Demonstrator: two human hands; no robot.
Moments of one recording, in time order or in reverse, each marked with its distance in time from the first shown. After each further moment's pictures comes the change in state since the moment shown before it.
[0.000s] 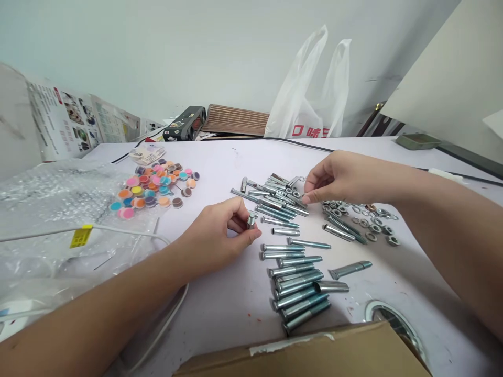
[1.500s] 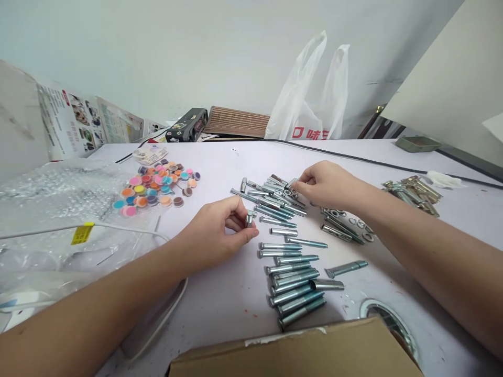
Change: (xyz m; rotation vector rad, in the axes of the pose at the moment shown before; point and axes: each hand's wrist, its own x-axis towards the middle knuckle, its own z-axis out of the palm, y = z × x) left_hand -0.002 0.000 -0.002 -0.052 -0.019 -0.014; right_hand 0.022 -0.008 0.035 -0.289 0.246 0.236
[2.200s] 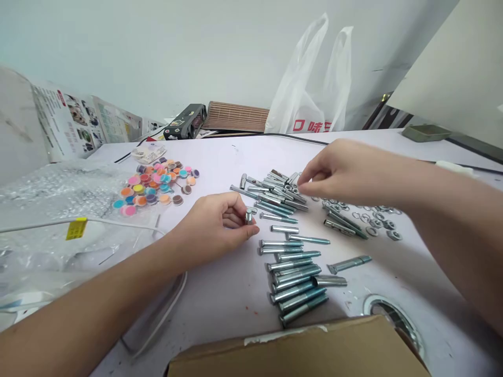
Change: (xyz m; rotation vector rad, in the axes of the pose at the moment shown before) left_hand 0.002 0.009 -0.001 -0.096 0.000 -0.094; right_hand -0.029 -0.021 -0.046 0.017 -0.074 -0.049
